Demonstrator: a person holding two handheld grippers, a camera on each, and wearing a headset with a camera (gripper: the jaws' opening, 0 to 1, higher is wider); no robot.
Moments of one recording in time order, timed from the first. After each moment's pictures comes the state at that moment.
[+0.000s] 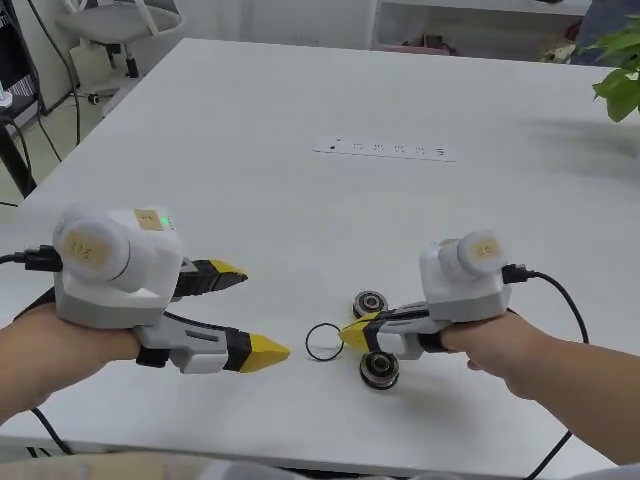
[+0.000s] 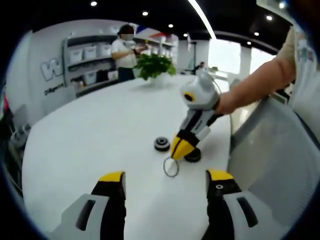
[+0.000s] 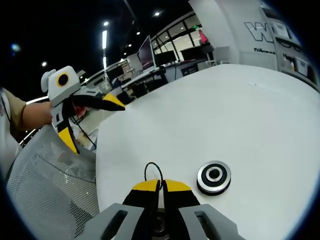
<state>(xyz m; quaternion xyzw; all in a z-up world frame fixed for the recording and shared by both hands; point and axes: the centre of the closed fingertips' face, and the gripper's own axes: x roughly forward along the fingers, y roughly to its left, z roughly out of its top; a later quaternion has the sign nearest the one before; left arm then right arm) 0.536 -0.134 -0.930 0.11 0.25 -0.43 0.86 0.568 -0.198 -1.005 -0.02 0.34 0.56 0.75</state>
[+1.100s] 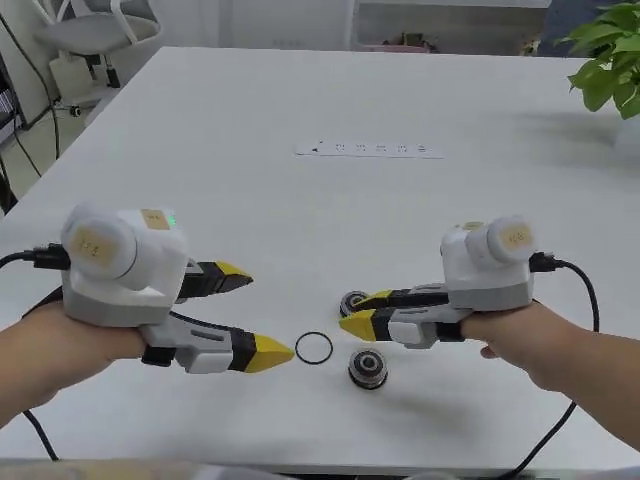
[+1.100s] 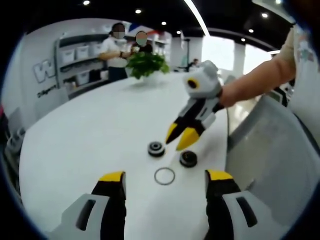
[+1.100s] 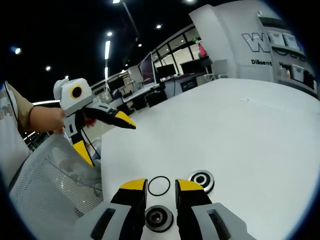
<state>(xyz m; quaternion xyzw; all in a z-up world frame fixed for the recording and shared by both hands) 0.544 -0.157 -0.929 0.13 0.26 -0.46 0.84 0.574 -0.224 -0.967 0.00 0.29 0.56 0.78</state>
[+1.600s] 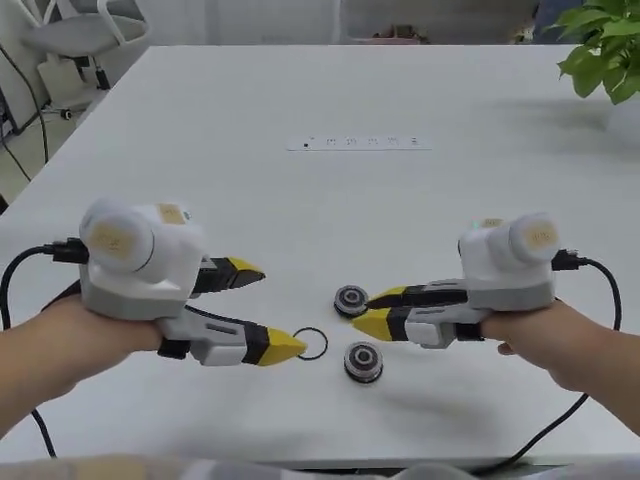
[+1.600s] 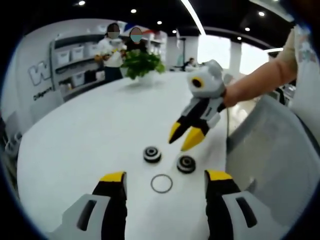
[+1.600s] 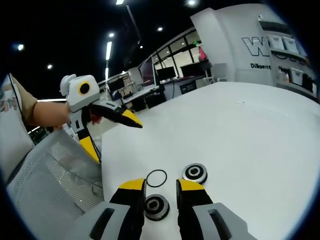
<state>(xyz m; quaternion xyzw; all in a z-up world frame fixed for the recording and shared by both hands) 0.550 -0.177 -0.931 0.13 0.25 -0.48 0.83 0.567 -0.244 -0.968 -0.01 0.28 0.55 0.78</state>
